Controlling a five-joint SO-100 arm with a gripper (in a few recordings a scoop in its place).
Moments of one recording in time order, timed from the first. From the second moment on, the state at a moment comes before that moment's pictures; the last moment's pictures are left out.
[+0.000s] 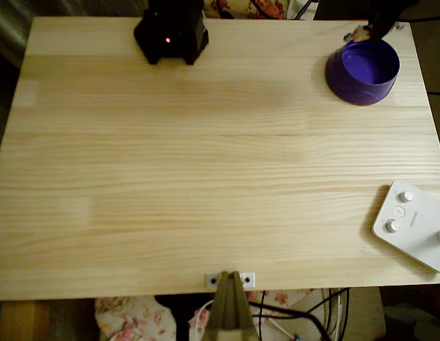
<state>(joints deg) -73.8 80.7 63.5 83.0 -5.2</state>
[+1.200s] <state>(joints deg) -77.4 65.7 52.3 80.2 -4.1</state>
